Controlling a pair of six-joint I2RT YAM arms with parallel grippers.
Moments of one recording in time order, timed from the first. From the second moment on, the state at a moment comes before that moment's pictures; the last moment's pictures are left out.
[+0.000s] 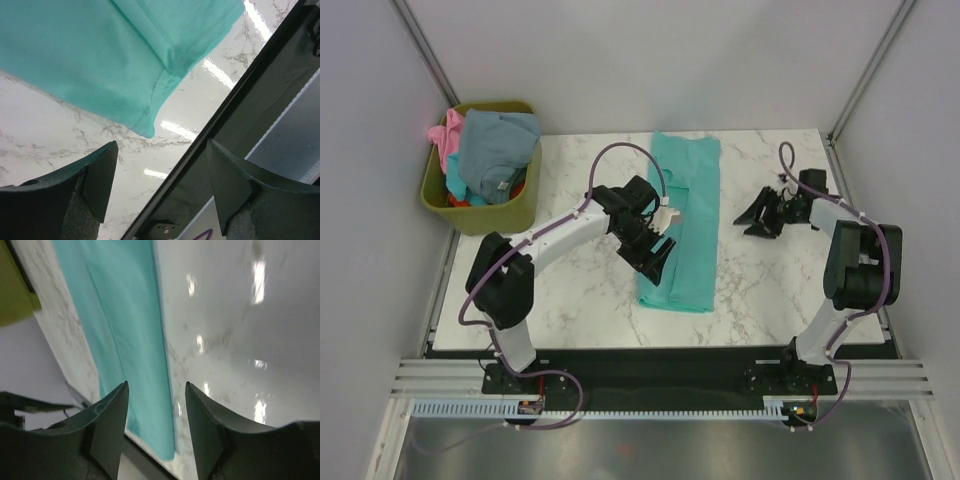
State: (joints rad) left arm -0.71 1.79 1.46 -0.94 0.45 0.08; right arm -0.17 1.79 1.17 -0.36 -0.71 0.43
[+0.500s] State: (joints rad) left arm -0.61 1.81 1.27 -0.87 0.45 -0.06; right arm -0.03 1.44 0.71 -0.57 -0.78 0.36
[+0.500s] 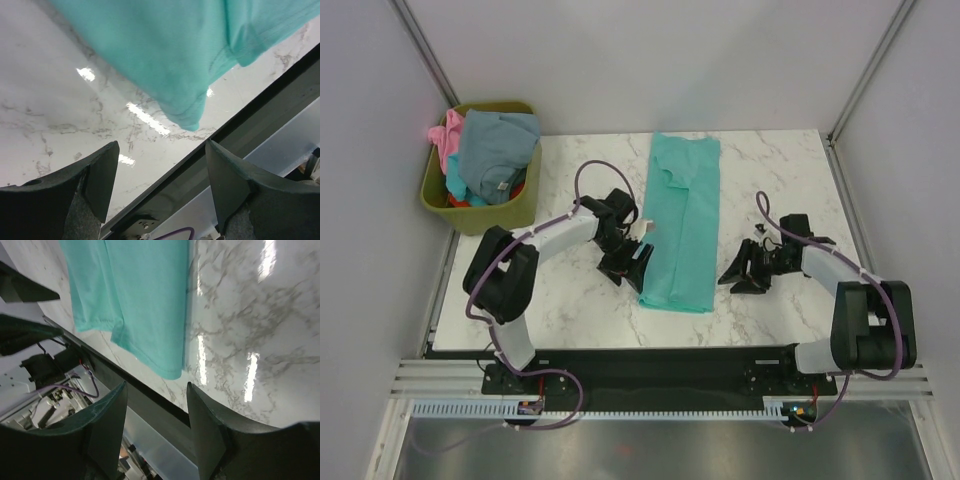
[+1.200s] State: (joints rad) left arm -0.53 1.92 1.26 -0.87 0.45 -0.06; right arm 0.06 1.59 0.69 -0.57 -0.72 0.38
